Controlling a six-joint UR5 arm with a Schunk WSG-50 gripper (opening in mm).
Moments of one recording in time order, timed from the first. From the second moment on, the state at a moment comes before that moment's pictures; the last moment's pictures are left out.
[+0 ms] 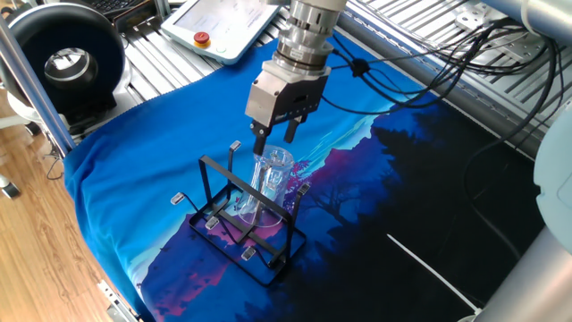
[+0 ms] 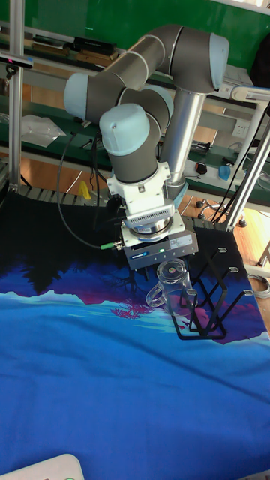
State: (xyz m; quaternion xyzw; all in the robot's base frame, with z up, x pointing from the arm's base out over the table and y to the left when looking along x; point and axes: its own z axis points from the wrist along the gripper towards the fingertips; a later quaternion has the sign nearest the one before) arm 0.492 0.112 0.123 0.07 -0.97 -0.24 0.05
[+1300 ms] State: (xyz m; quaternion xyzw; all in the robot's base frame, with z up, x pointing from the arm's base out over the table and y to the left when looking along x) arm 0.479 0.122 0.114 0.05 -0.97 -0.24 0.07
